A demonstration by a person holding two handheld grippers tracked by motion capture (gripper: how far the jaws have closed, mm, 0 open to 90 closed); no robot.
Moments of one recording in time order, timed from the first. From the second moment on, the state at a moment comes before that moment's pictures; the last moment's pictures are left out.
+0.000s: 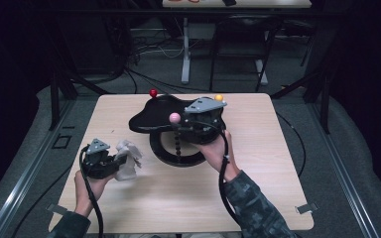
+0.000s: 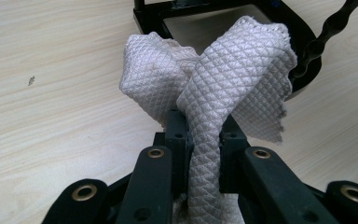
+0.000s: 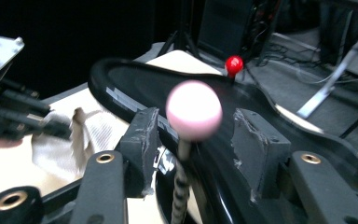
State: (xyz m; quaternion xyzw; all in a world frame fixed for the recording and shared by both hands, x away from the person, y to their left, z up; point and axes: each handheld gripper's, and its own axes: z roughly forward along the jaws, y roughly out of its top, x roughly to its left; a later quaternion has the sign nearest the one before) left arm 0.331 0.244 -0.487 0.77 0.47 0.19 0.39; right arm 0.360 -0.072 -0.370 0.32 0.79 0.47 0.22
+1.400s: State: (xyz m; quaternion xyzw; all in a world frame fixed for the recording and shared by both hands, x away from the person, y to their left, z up) left arm 0.330 0.242 -0.498 0.78 0.47 0.18 0.38; right arm 0.368 -0.110 -0.388 0.32 0.78 0.47 0.26
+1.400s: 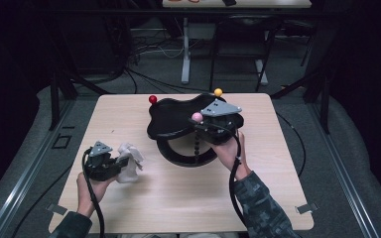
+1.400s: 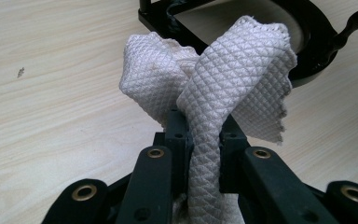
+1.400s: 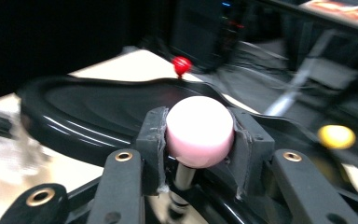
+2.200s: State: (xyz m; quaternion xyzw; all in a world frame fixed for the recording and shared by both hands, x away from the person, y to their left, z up) left arm 0.338 0.243 -0.501 0.78 0.46 0.19 0.38; right arm 0.371 -0.106 -0.387 0.29 0.79 0.47 0.25
